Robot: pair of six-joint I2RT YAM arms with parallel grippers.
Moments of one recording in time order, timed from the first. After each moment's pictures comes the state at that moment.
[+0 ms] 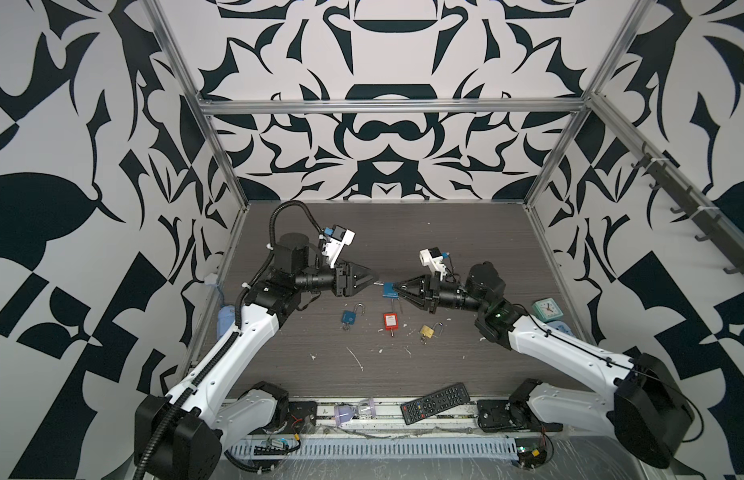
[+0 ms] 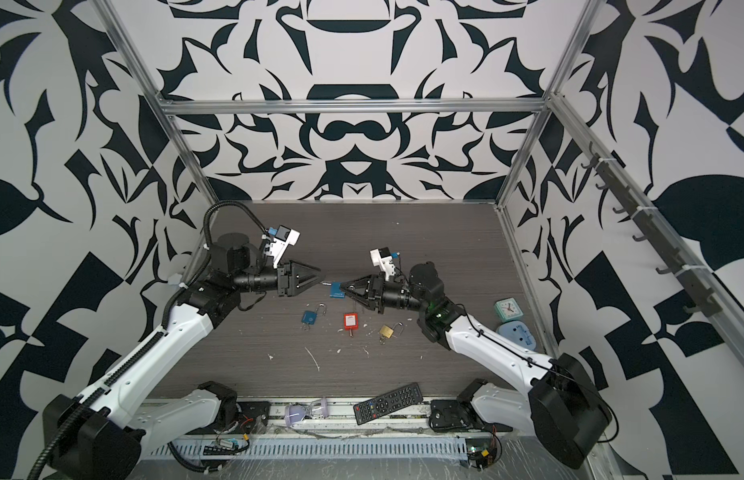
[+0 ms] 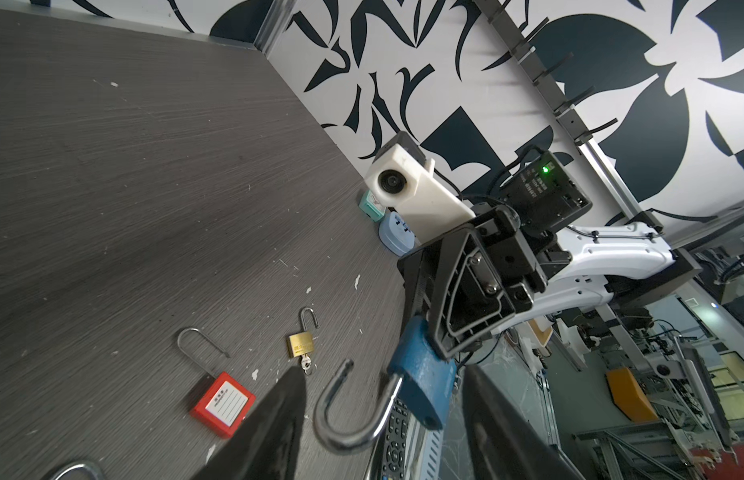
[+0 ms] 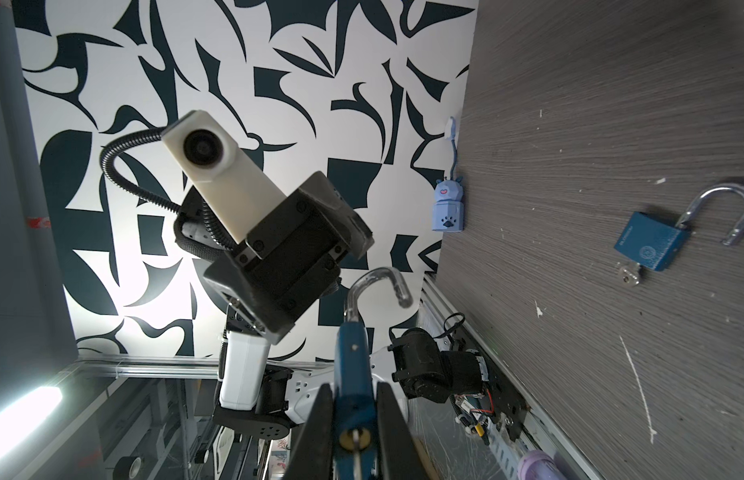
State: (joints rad) left arm -0.41 1.09 0.88 -0.18 0.95 -0.42; right arm 0.64 1.18 0.63 0.53 -0.76 1.44
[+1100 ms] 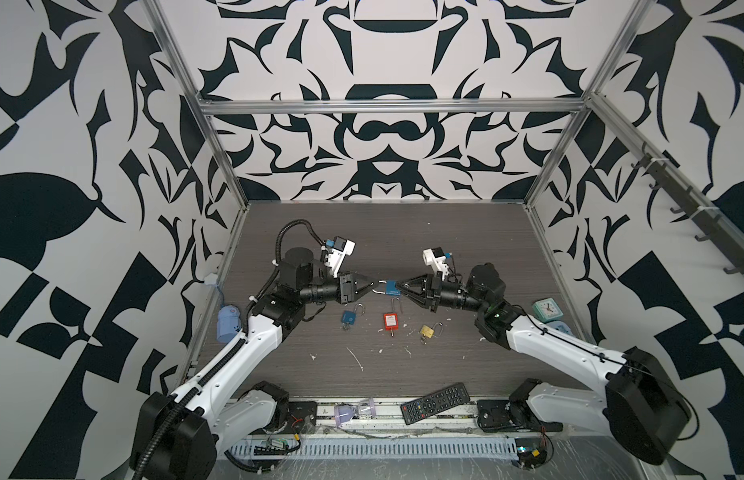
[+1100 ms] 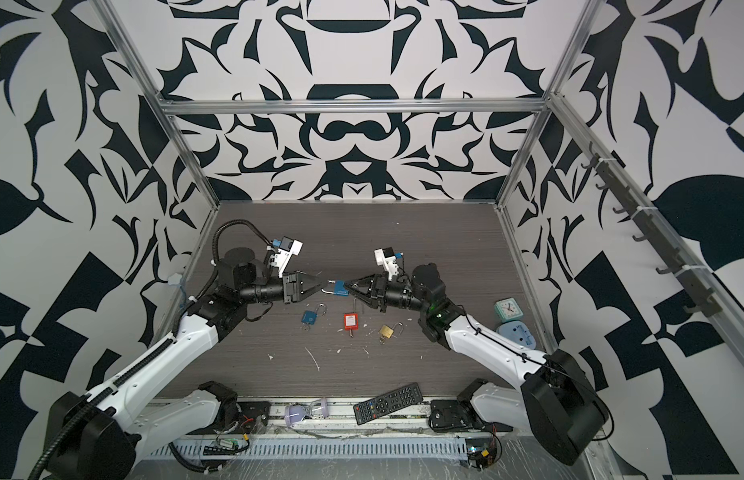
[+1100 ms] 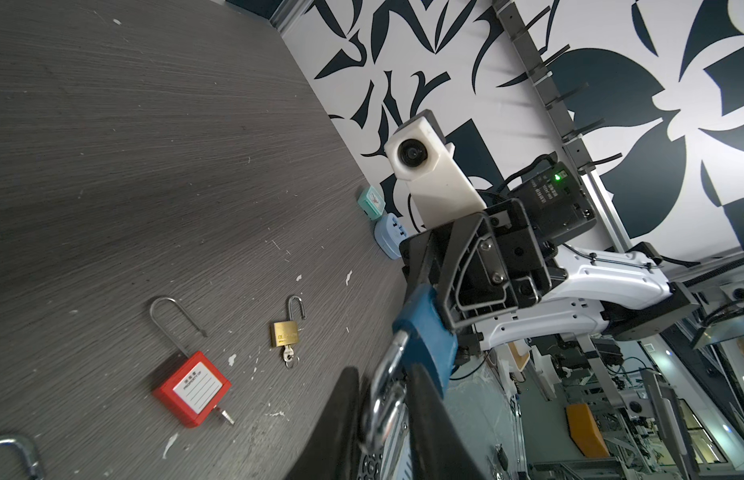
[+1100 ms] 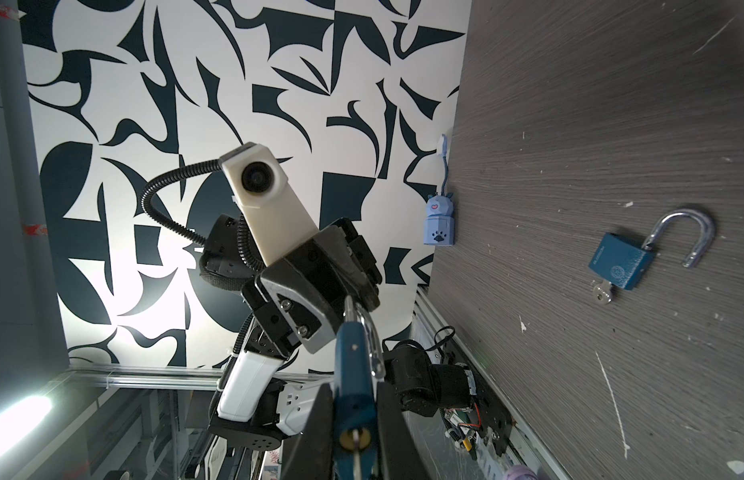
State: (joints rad) left arm -0.45 1.06 0.73 0.01 0.89 -0.64; right arm 0.61 1.19 0.59 0.57 -0.76 1.41
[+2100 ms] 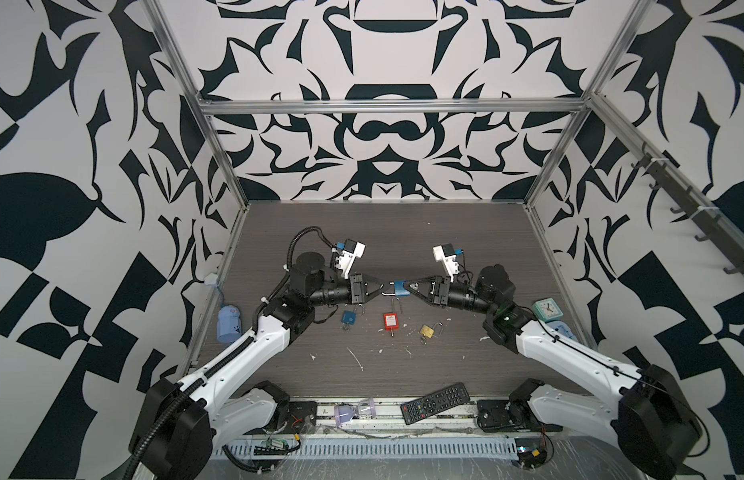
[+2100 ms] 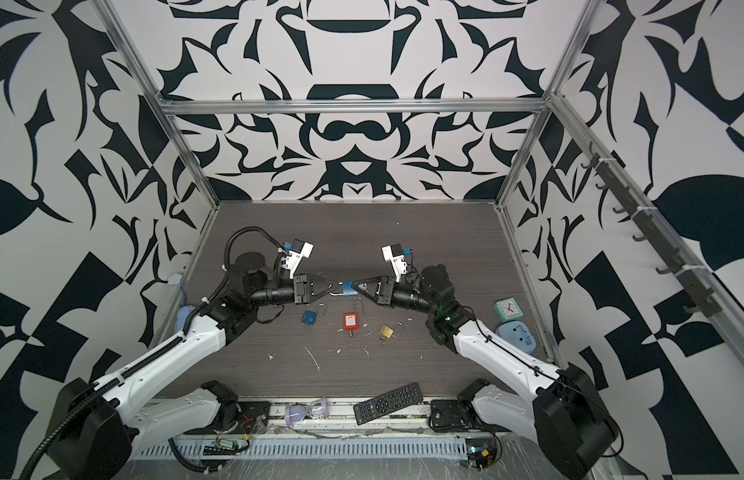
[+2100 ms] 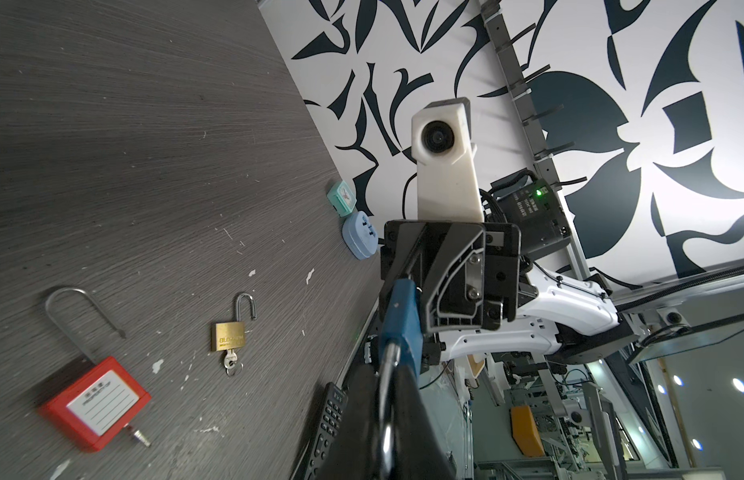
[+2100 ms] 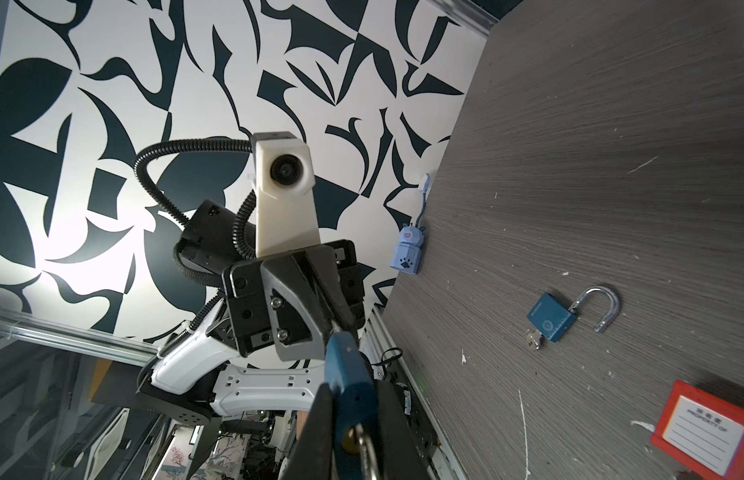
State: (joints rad) left arm -0.56 1.10 0.70 0.18 0.83 -0.87; right arm 0.58 1.10 0.56 0.50 -0.75 1.11
